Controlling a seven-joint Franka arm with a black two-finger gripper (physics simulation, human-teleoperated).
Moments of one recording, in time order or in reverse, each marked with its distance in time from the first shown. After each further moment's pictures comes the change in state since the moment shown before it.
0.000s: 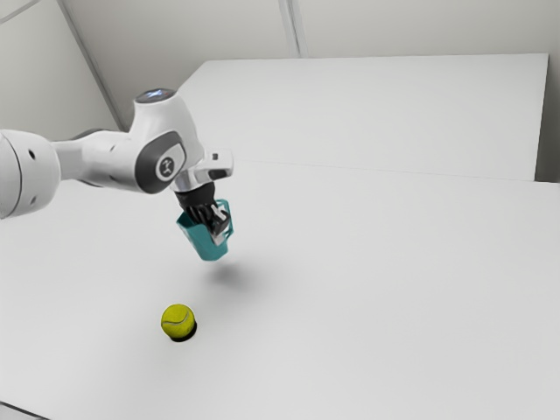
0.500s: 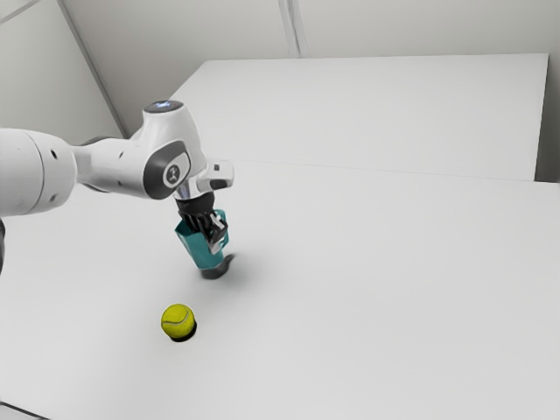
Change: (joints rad) arm 0.008 0.086 0.027 0.025 0.014 0.004 0.019
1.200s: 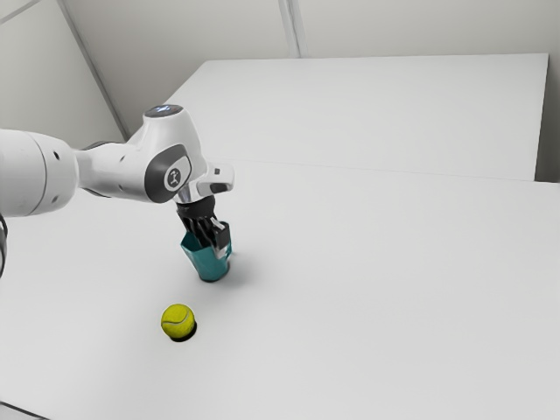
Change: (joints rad) arm 0.000 0.006 0.002 -0.011 -0.019 0.014 0.029
